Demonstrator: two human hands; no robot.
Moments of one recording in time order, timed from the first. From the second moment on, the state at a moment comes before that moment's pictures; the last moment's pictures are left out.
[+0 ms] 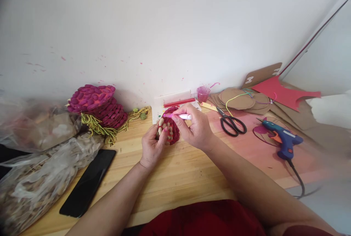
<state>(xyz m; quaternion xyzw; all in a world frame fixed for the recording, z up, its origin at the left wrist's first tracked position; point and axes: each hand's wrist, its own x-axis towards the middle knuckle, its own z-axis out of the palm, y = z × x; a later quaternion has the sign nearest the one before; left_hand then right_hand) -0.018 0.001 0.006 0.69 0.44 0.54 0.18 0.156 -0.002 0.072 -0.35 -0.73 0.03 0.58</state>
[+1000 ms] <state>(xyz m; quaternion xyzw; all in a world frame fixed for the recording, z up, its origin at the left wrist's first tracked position) -0.019 0.003 0.000 0.67 0.46 0.54 0.24 0.159 0.005 0.065 -0.37 -0.71 0.11 0.59</state>
